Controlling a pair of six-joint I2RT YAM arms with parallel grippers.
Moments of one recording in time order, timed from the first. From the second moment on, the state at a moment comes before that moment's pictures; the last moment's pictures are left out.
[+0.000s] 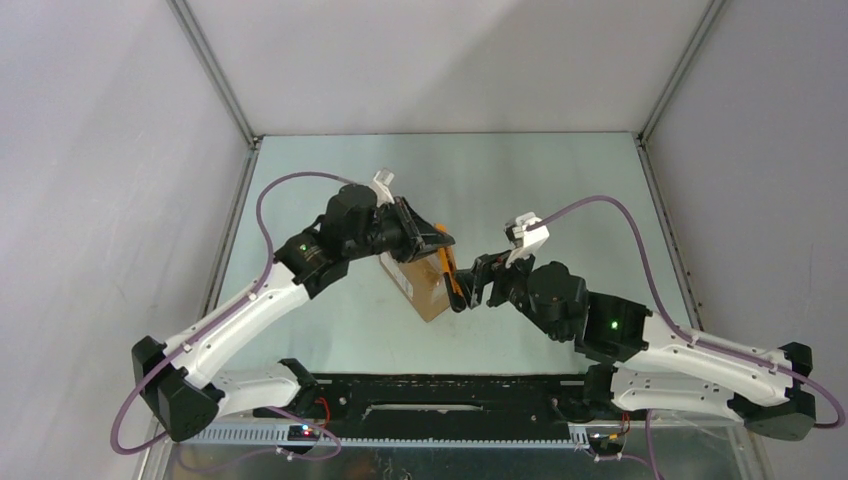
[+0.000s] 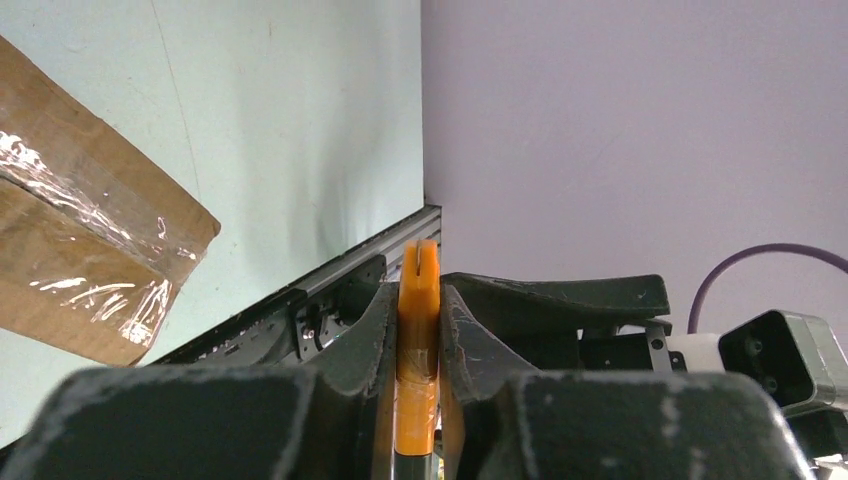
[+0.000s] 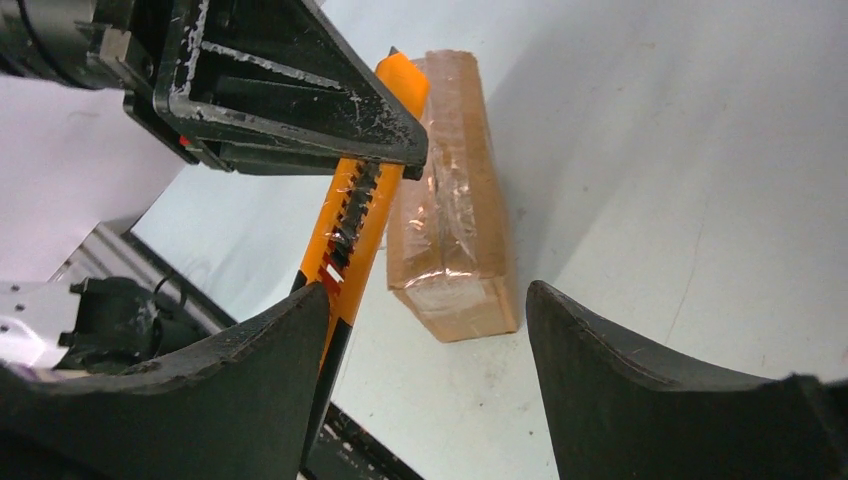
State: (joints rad) left arm -0.74 1.15 1.10 -0.37 0.29 -1.20; right arm 1.22 0.87 0.89 -0.28 0.51 0.46
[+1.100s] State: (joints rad) left arm -0.74 1.11 1.06 -0.26 0.27 -1.26; right arm 1.01 0.78 0.89 -0.19 0.37 0.54
